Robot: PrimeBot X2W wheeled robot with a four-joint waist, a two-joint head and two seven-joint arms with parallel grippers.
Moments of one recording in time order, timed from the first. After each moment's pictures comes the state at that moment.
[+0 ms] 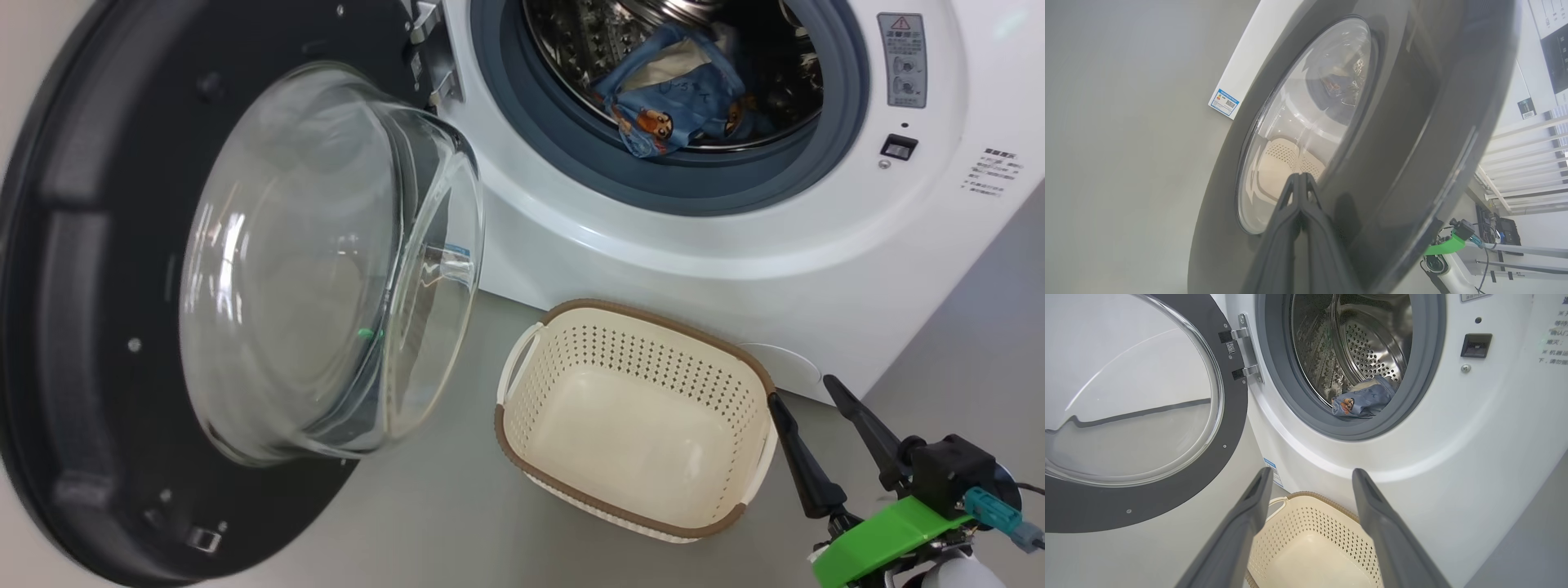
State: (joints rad) left arm -0.38 0.79 -0.01 0.07 -1.61 -0.12 0.91; right arm -0.10 -0.26 0.16 0.19 0.32 0.13 -0.26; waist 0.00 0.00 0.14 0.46
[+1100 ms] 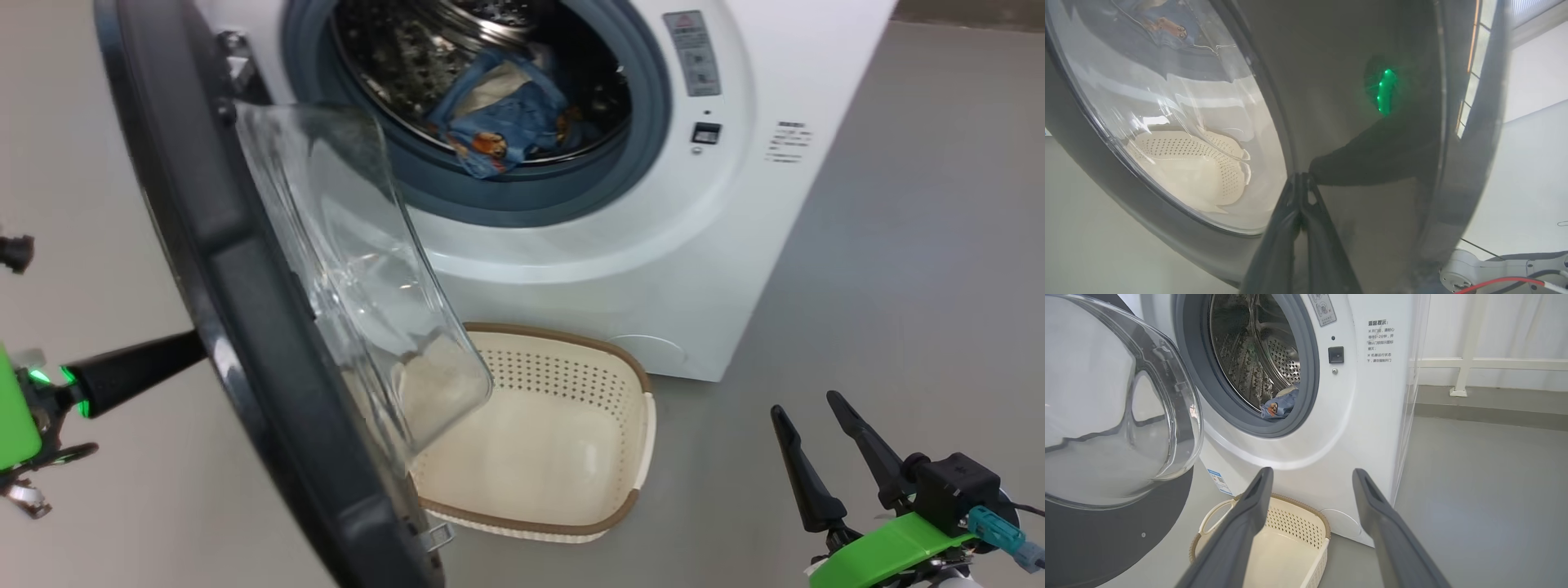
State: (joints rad) left arm -0.43 0.63 -0.09 -0.15 -1.59 -0.12 0.99; right arm -0.05 -0.21 0.11 0.18 0.32 0.13 -0.26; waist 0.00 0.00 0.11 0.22
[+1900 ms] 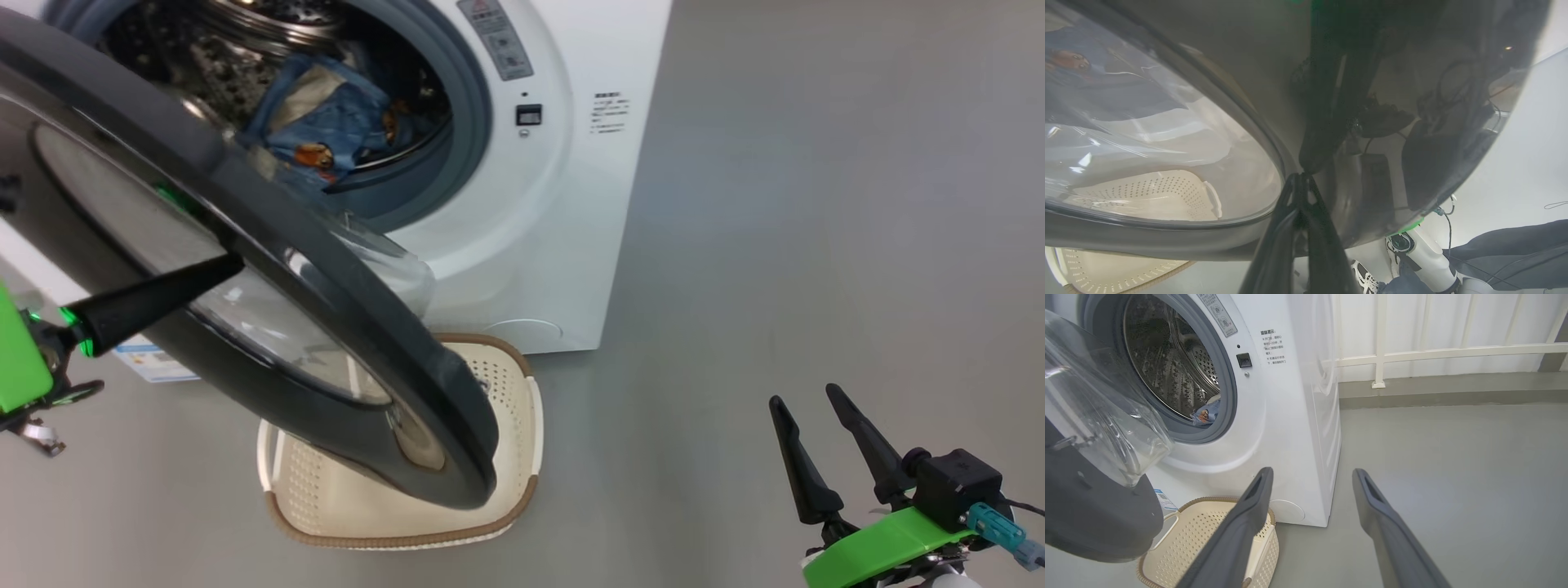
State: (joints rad) left arm -0.54 0.59 -0.12 -0.08 -1.53 -0.12 0.93; right arm -0.06 -0.18 0.09 0.17 0.32 0.13 -0.26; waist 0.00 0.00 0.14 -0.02
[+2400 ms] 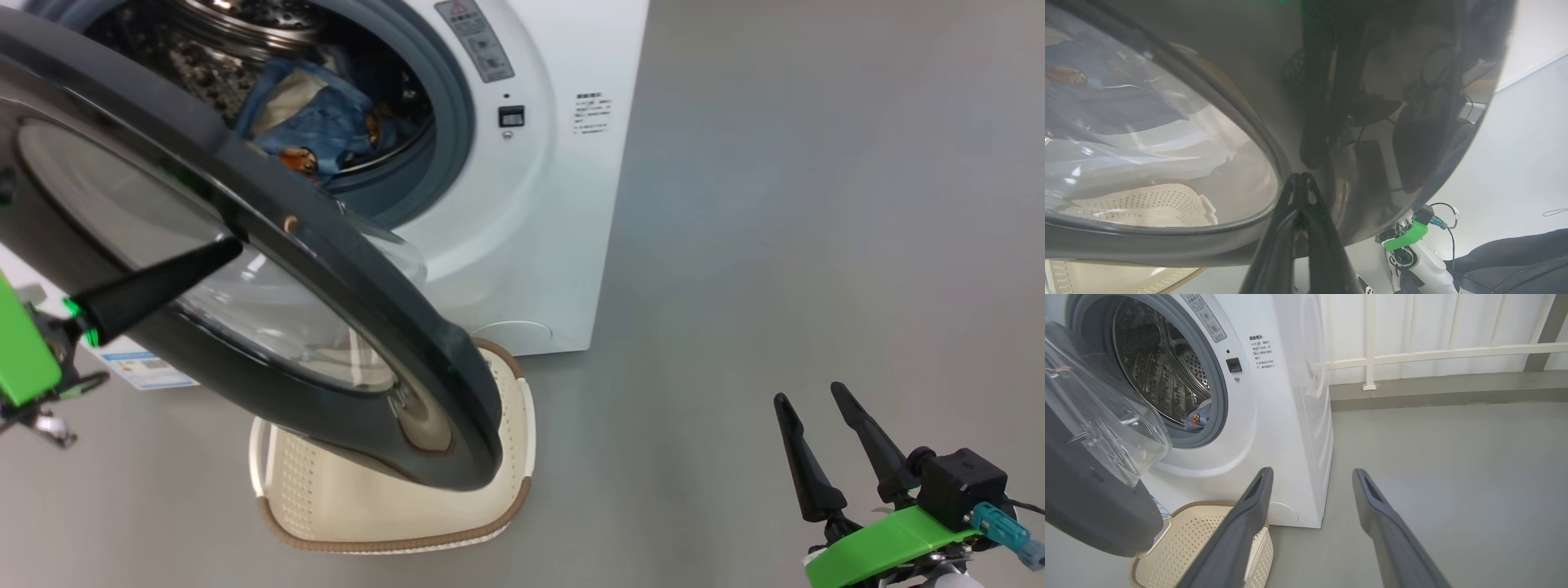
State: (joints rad) left arm -0.57 0.58 -0.15 -0.05 -1.53 -0.12 0.86; right arm -0.06 -0.17 0.08 0.17 0.32 0.13 -0.26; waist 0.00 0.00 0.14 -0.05
